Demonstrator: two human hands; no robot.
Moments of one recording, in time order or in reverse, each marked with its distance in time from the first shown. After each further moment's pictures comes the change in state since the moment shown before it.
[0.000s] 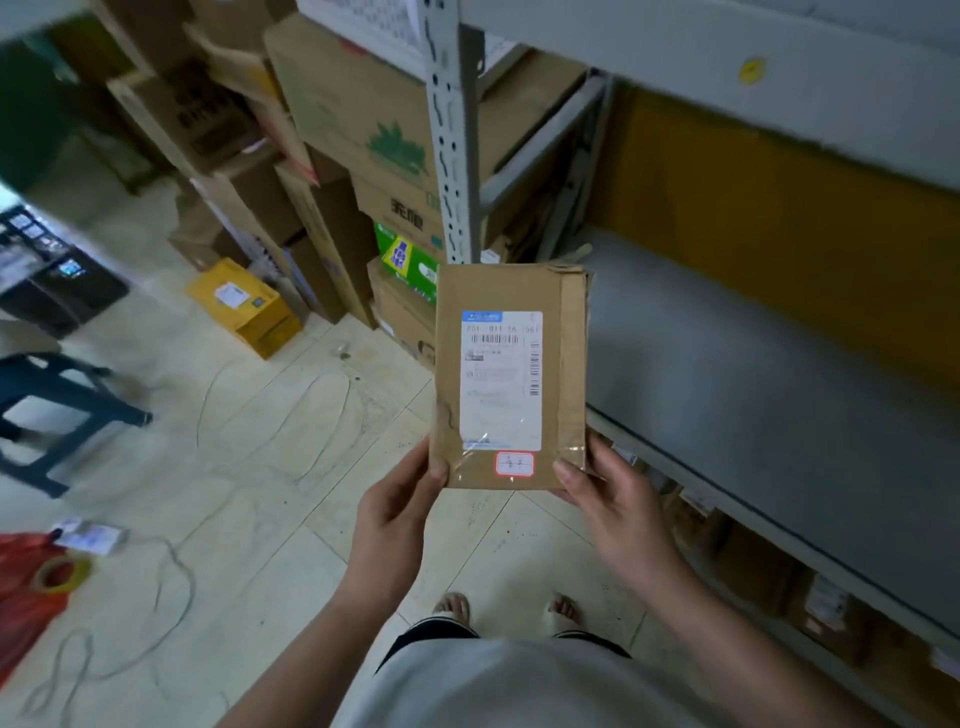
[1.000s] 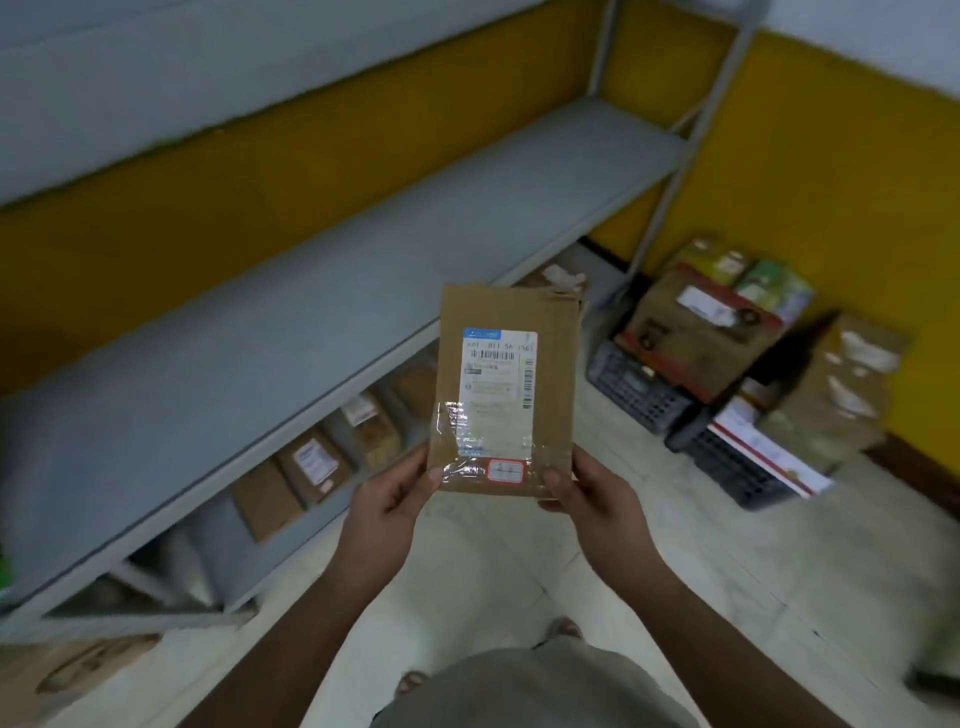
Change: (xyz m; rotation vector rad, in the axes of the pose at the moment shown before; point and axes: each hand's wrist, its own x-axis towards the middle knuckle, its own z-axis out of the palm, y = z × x) left_hand -0.126 -0.019 0.199 0.367 -1.410 0.192; right_hand -0.358 0.079 0.008 0.223 1.353 0.202
